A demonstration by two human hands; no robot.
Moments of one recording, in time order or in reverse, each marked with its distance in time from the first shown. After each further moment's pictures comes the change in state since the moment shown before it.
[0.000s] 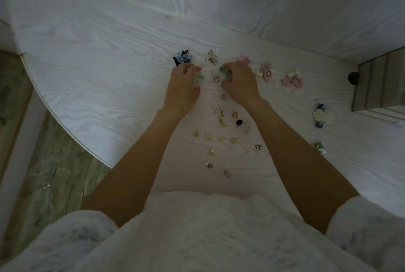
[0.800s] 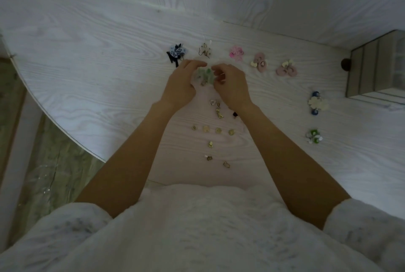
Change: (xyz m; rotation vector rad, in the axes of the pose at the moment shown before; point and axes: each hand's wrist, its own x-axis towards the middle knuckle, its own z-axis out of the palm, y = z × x) left_hand -0.002 0.003 -0.007 -0.159 -0.125 0.153; right_hand -0.027 -0.006 0.018 0.197 0.142 -0.039
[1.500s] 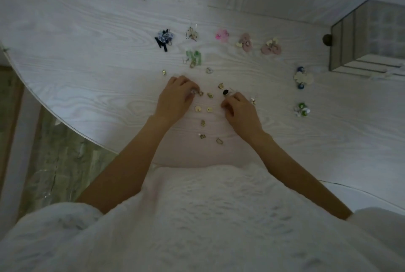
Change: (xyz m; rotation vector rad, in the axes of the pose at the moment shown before) left_hand -0.068 -0.003 0.032 0.257 -0.012 0.127; right_hand -0.122 0.054 -0.006 -0.211 -0.034 -0.047
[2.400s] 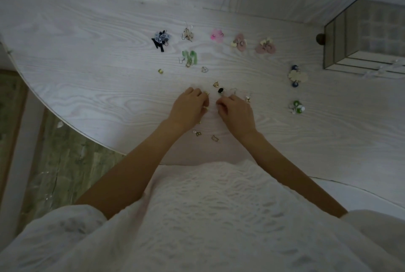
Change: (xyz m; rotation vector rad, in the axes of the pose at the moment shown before) left_hand -0.012 0.044 0.014 0.122 -0.187 0.067; right_hand -0.008 -0.006 0.001 -0.069 0.105 0.022
